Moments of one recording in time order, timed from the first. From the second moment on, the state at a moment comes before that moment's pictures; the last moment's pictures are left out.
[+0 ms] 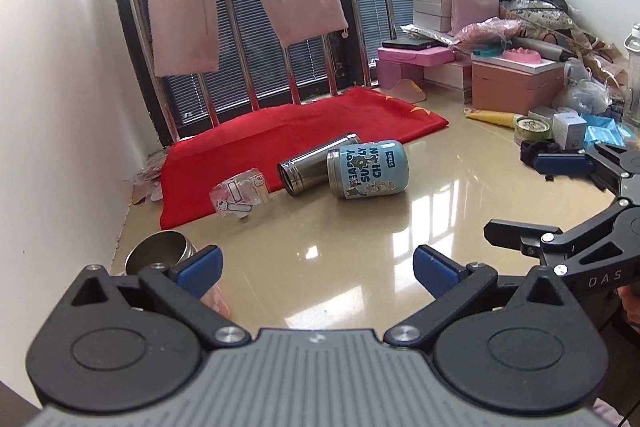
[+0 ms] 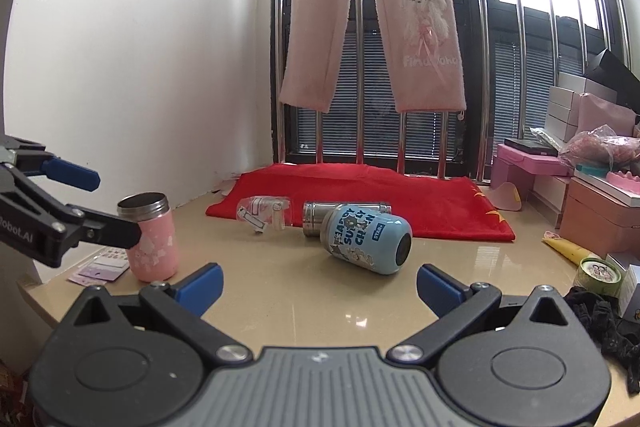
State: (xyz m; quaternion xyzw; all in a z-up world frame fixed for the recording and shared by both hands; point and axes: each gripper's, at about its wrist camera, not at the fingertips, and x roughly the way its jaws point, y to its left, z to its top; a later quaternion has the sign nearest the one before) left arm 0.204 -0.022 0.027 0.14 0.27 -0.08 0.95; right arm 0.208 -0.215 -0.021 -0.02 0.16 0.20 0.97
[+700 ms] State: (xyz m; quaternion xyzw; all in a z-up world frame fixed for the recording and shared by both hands) left arm 0.504 -0.010 0.021 0.27 0.50 -0.10 0.82; right arm 0.442 -0.184 -0.023 -0.05 0.26 0.27 0.92
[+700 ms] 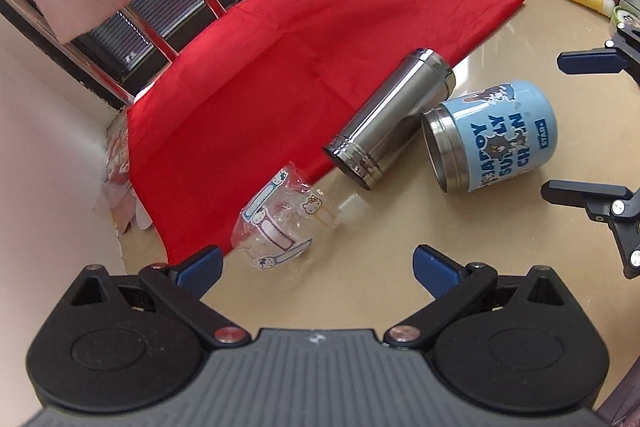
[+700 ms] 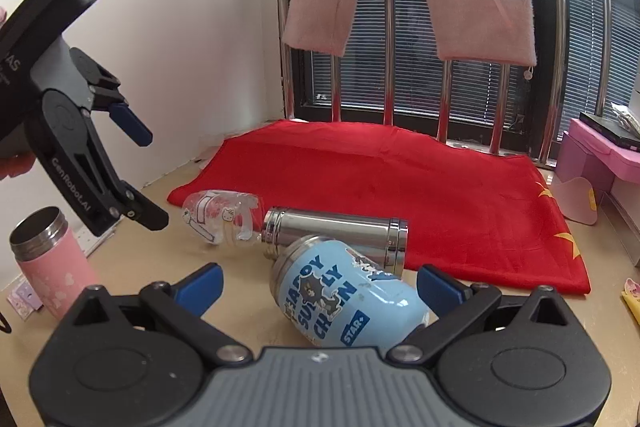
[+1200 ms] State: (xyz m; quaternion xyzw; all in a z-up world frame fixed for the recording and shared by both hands) left arm 0.617 0.006 -0.055 0.37 0.61 -0.16 0.68; right arm 0.526 -0.179 0.004 -0.03 0.36 0.26 0.90
